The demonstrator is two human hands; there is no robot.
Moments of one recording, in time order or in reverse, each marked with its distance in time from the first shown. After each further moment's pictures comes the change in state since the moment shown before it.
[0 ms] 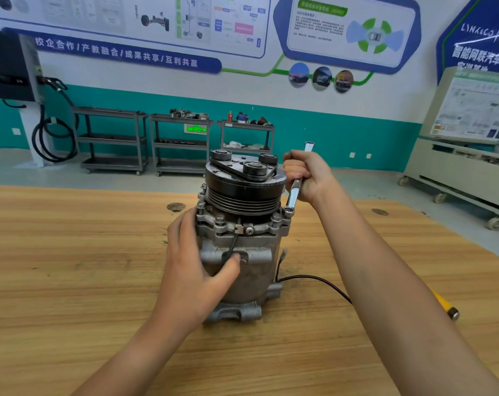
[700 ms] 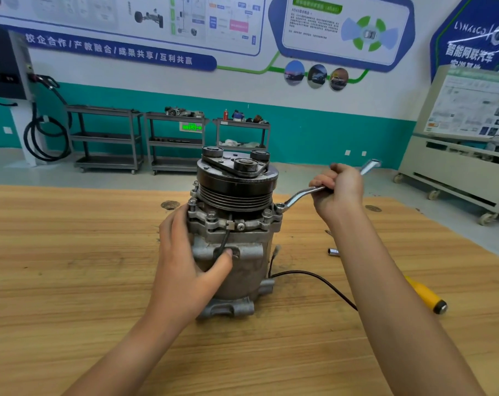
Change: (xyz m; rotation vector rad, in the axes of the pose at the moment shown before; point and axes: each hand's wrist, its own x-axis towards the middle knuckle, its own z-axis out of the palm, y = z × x) left_hand 0.000 0.002 0.002 0.006 0.020 -0.032; right_hand -0.042 0.004 -0.023 0.120 0.303 -0.498
